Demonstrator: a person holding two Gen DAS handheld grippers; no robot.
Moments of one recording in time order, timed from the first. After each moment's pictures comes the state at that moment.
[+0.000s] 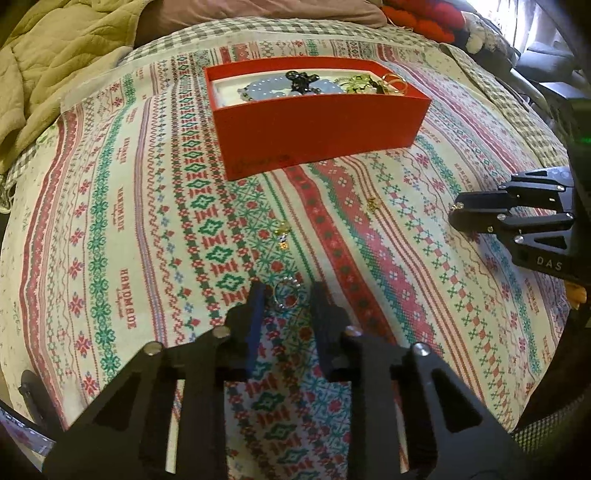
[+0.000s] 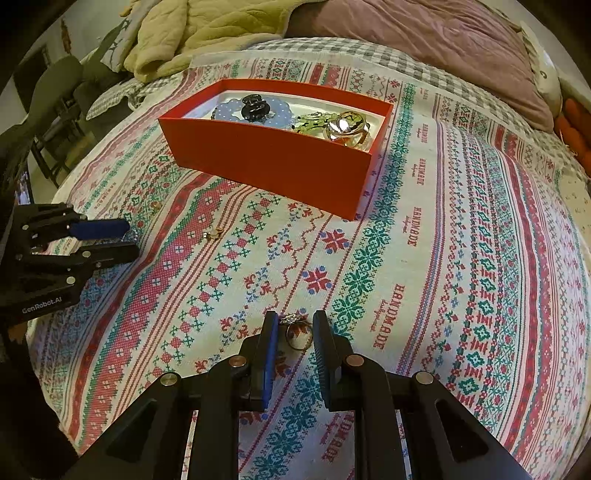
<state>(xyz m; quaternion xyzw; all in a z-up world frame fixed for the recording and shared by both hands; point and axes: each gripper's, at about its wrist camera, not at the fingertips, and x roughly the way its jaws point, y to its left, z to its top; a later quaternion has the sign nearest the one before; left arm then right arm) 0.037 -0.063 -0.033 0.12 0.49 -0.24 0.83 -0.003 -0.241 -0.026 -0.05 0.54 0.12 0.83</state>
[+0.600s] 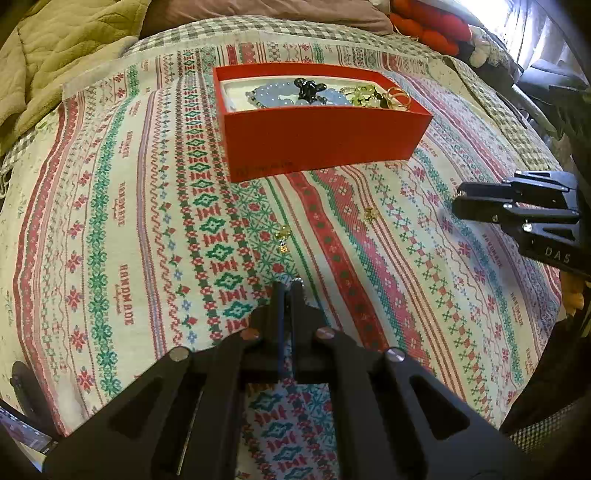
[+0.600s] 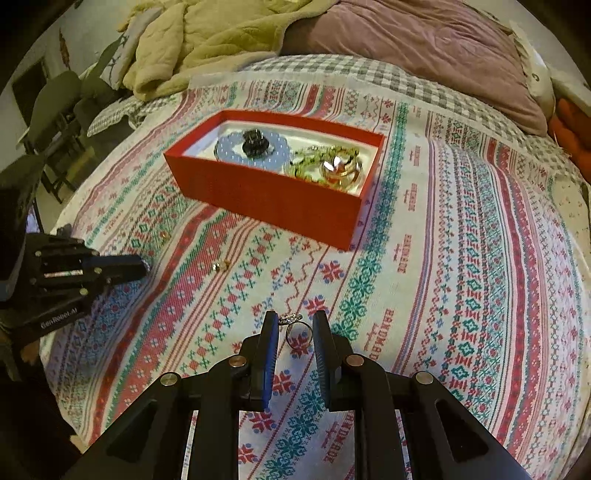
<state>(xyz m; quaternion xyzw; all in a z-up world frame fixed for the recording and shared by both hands) 0.041 -0.058 -0.025 0.09 0.50 -0.24 0.83 0.001 -0.242 0.002 -0.03 0.51 0.12 0.85</state>
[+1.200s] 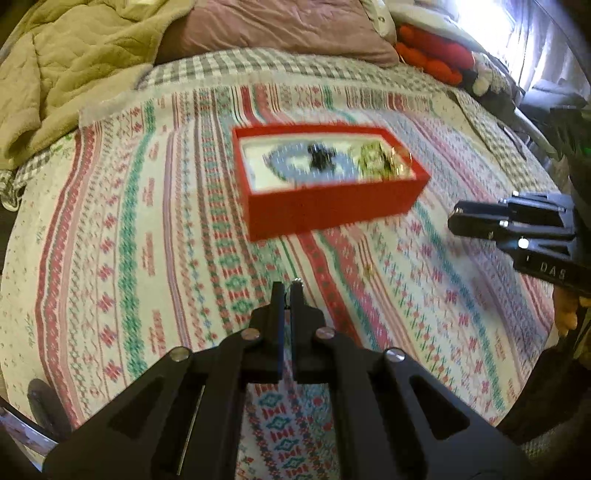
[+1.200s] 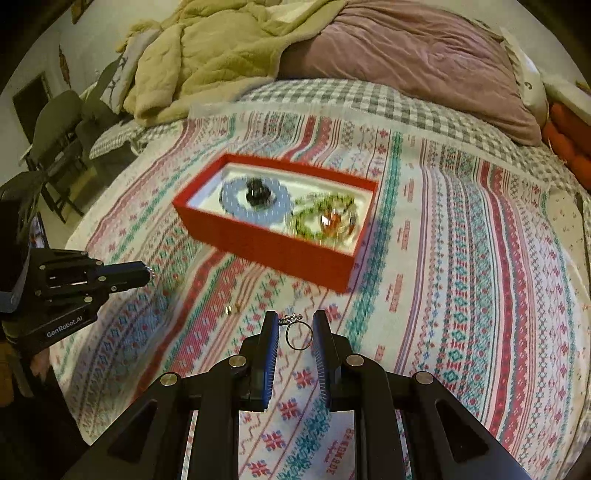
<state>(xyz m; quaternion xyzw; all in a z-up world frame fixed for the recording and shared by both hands) 0.057 -0.050 0.014 0.07 0.46 -0.23 0.85 0.019 -0.242 0.036 -0.01 0.49 0.12 0.87</state>
